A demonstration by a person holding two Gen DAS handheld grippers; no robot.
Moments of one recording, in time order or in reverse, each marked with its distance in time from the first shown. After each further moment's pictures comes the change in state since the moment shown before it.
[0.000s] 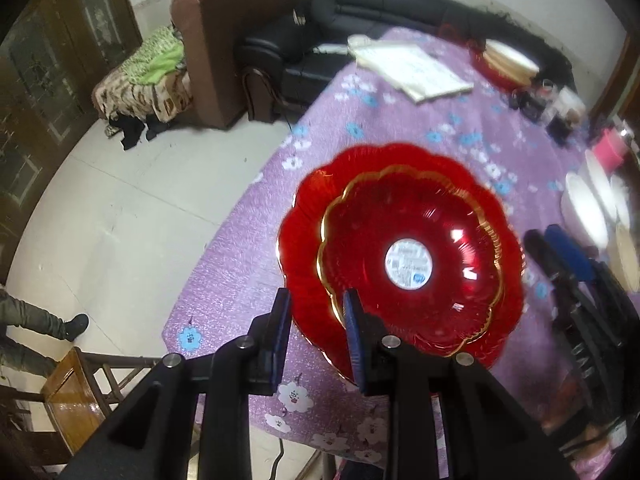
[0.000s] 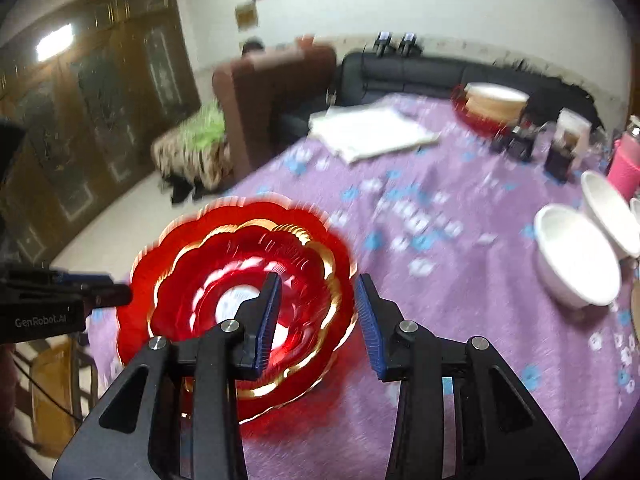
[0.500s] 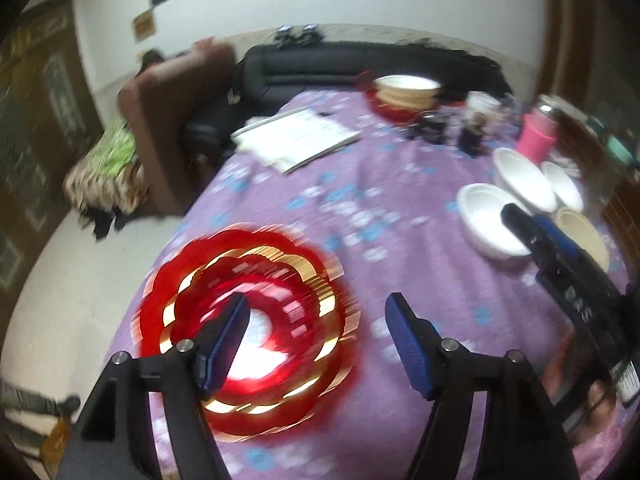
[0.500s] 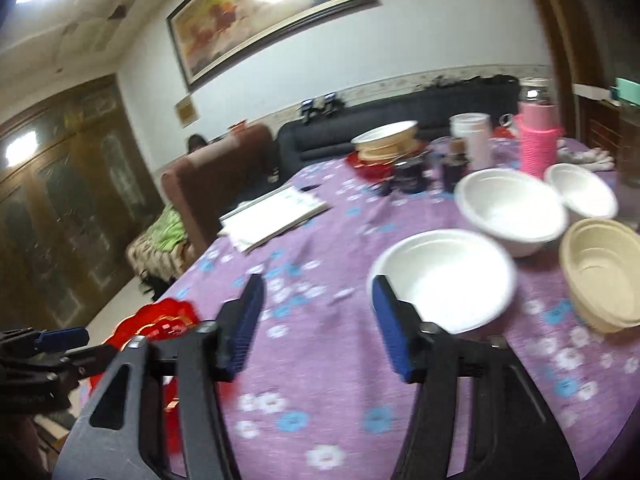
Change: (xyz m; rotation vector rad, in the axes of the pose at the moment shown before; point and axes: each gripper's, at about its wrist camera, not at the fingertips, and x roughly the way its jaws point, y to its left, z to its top) left arm -0.028 -0.152 -0.004 0.213 -0.262 -0.069; right arm -0.072 -0.136 -0.008 0.245 -0.249 -0.091
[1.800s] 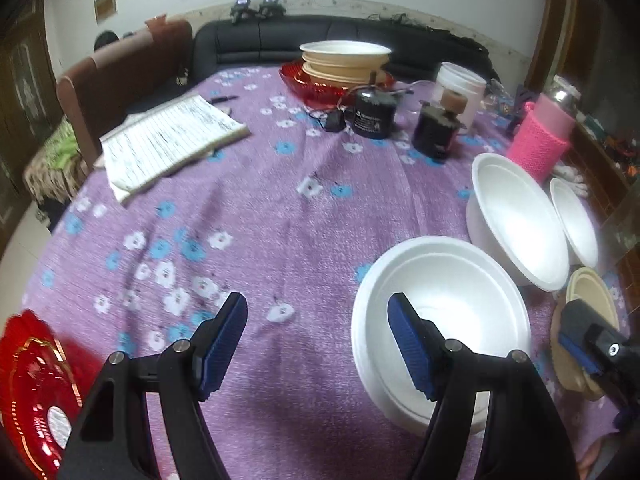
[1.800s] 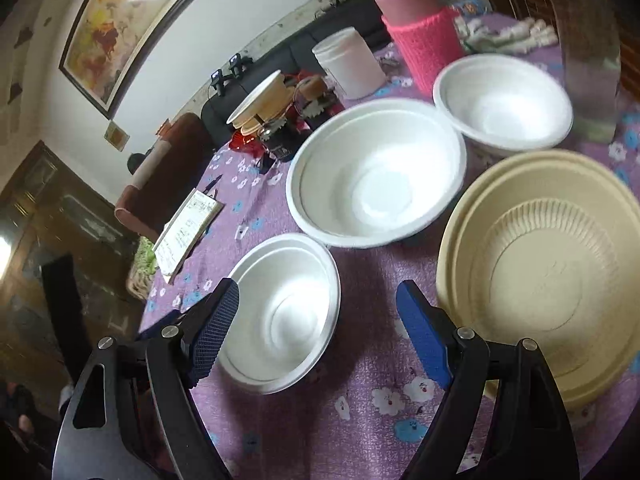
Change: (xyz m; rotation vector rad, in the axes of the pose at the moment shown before) left arm 0.141 -0.121 0.075 -0.049 0.100 -0.114; right arm 0.038 -0.168 0.040 0.410 0.267 -0.033
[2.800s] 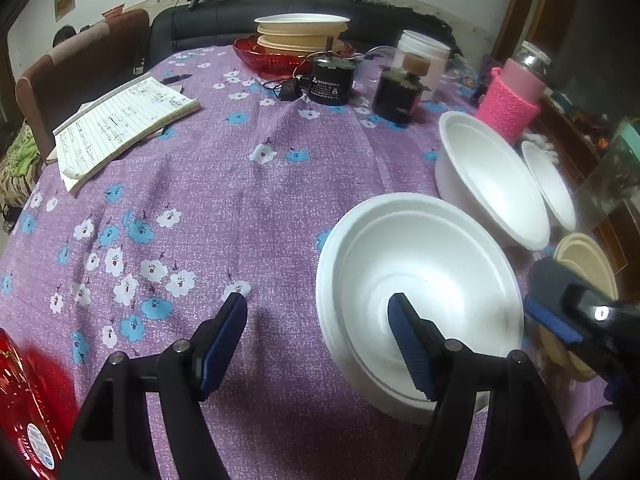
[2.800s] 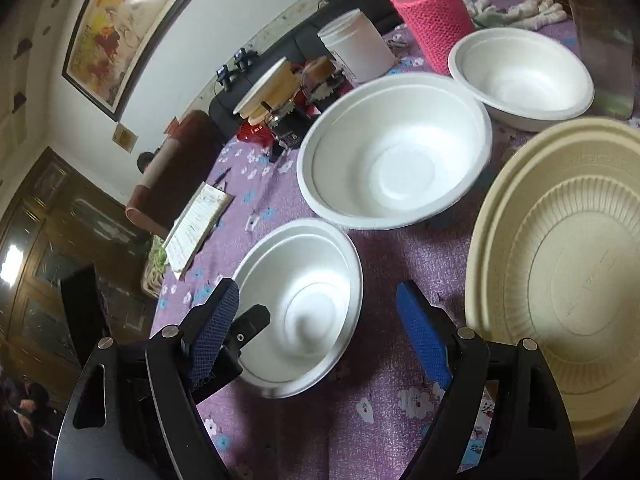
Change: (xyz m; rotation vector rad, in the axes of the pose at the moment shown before) left arm 0.015 -0.008 -0.012 0.073 0.065 -0.121; right arm 0.021 0.003 -0.005 0.027 0.035 0.046
